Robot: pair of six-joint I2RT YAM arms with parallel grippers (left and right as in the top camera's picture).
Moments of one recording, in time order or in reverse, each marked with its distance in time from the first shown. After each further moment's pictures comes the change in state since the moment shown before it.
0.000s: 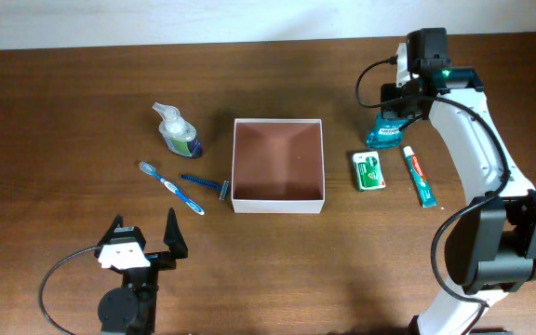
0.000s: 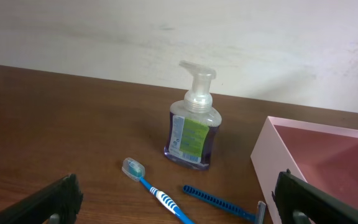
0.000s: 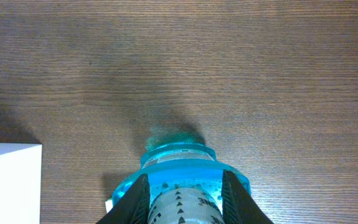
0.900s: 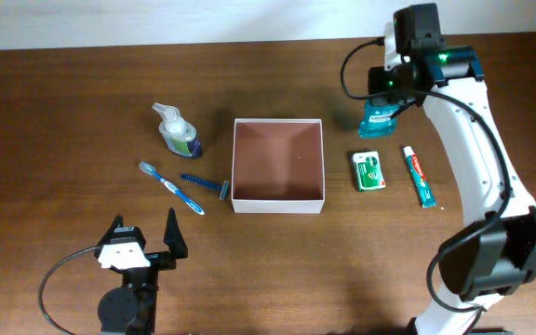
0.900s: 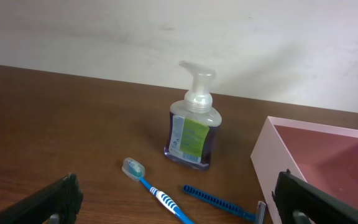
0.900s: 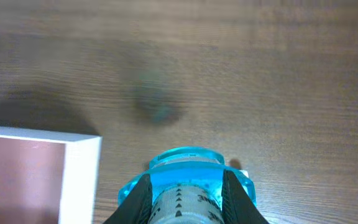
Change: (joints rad) left arm 0.000 0.000 0.000 0.000 0.000 0.000; right arm 0.102 -0.027 0.230 -0.206 0.004 0.029
